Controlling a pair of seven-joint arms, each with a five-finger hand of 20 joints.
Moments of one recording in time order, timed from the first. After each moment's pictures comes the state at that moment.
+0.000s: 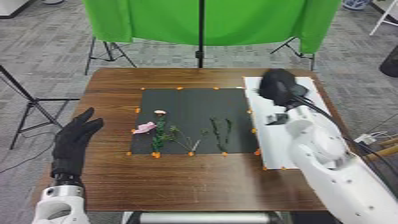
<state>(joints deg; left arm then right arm) 125.2 -71.9 -98.2 -119.3 61.5 12.9 12.0 -80.0 -55.3 65.3 -102.5 -136.2 6.9 12.7</state>
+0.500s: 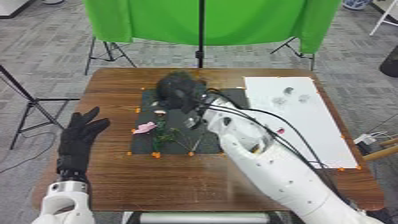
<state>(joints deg) 122.9 -71.8 -96.7 -118.2 59.2 12.9 10.8 -64.6 -73.3 46.2 -92.0 -143.9 1.8 -11.6</state>
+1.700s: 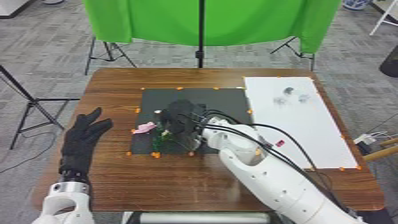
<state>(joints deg) 123.4 -71.5 -96.8 -118.2 59.3 11.2 9.8 -67.1 -72.0 44.6 -87.7 -149.1 -4.2 -10.4</state>
